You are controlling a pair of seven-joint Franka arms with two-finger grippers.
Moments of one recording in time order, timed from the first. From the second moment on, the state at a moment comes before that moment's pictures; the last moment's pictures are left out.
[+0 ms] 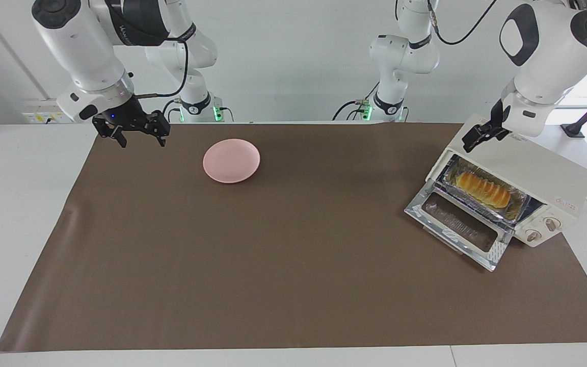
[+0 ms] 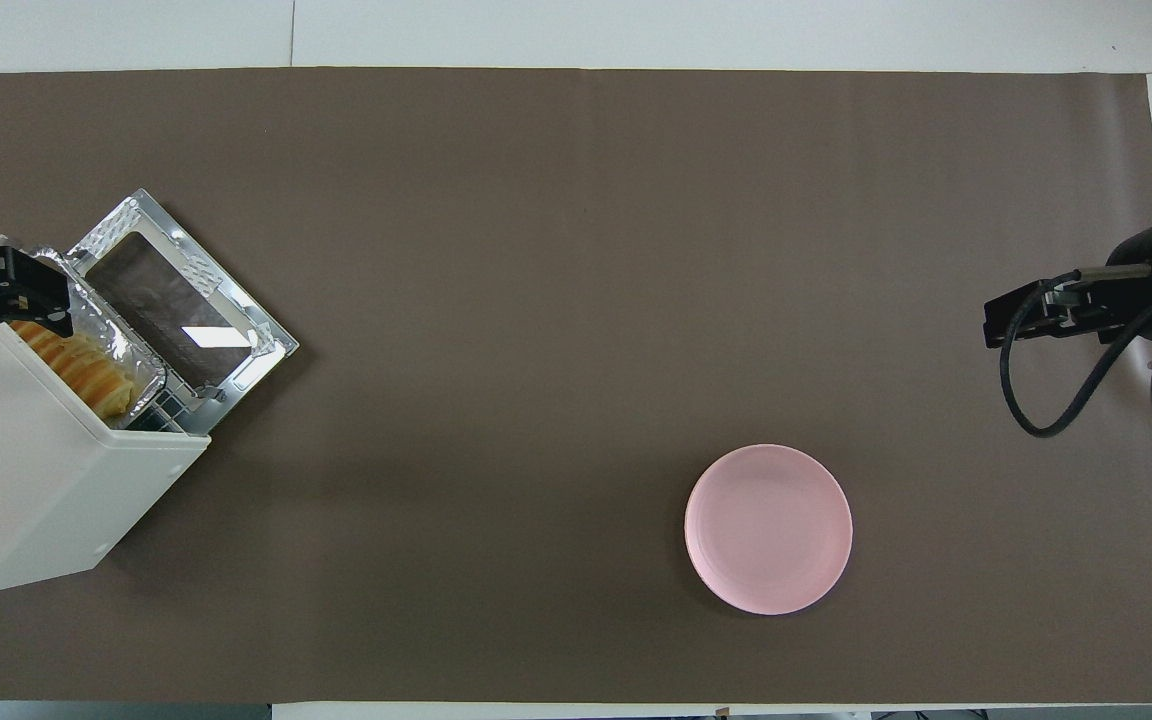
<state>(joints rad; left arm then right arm) -0.48 0.06 0.47 -1.53 0.04 1.40 -0.22 -0.02 -0.02 0.05 -1.67 0.00 1.55 0.03</state>
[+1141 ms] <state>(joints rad) -0.13 -0.05 0.09 -1.60 0.01 1.39 -0.06 -0.02 -0.02 0.05 -1.67 0.00 1.55 0.03</state>
